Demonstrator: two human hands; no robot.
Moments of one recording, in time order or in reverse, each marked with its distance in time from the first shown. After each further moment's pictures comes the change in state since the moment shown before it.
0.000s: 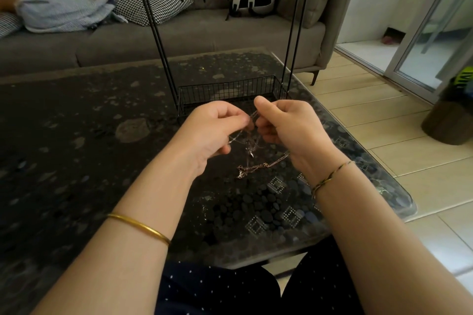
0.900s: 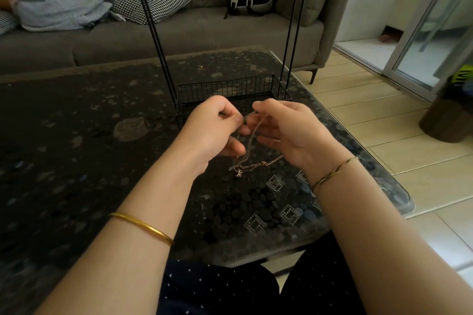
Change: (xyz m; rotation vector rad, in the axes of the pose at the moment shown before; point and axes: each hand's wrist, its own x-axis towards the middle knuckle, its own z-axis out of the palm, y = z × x) left_hand 0.000 0.000 0.004 0.028 0.007 0.035; right_hand 0.002 -0.001 -0.002 0.239 -0.123 0.189
